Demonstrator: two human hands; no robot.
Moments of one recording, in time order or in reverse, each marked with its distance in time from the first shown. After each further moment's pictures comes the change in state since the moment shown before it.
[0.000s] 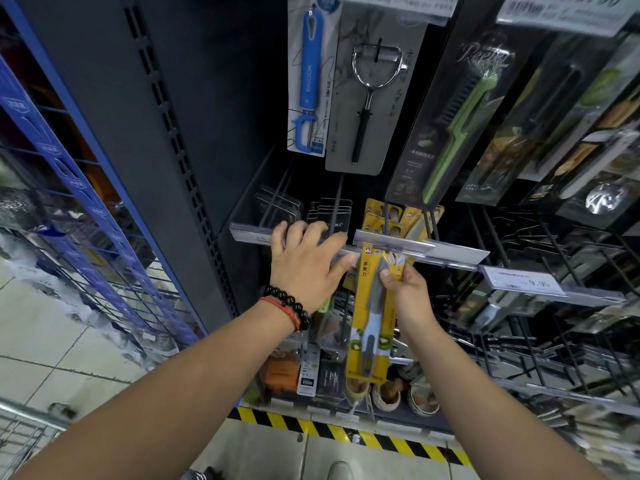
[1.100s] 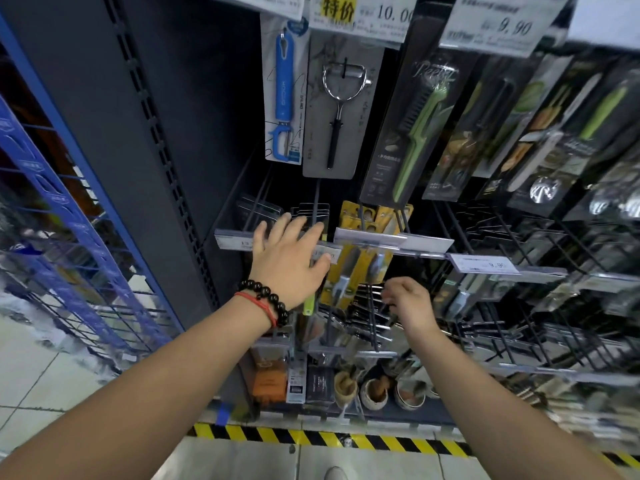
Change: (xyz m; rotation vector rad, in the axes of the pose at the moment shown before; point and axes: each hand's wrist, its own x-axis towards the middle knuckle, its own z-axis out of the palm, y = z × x) left_hand 0.002 -0.002 -0.036 -0.067 -0.243 0.024; right_hand -0.022 0.004 -0.035 -0.212 0.180 0.089
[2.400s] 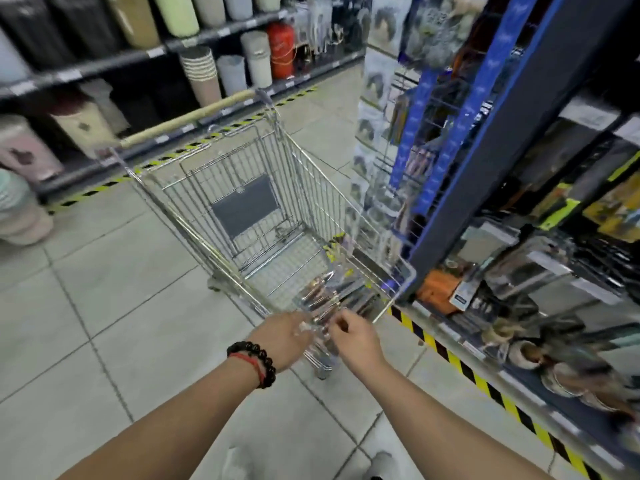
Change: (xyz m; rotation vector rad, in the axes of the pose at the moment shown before) left_hand -0.668 -0.103 -0.064 -0.355 -0.379 -0.933; right_hand -0.553 0.184 0.212 -0.617 -0.906 -0.313
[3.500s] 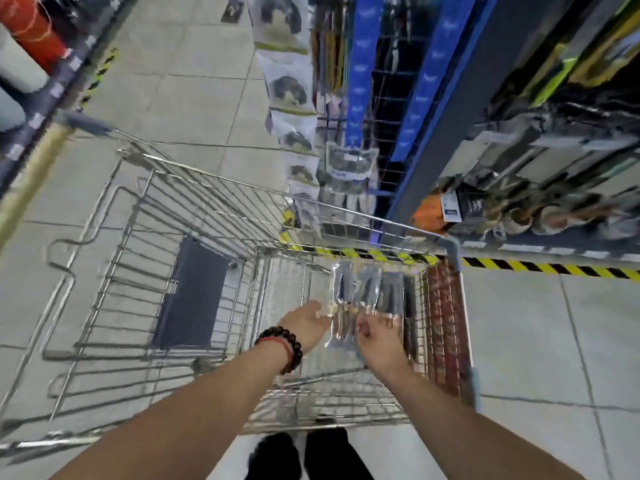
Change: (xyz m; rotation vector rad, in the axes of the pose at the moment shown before) left_hand 0.343 -0.102 -0.098 0.145 -0.578 0.138; right_hand 0.224 -0.055 0.134 0.165 0.234 0.666
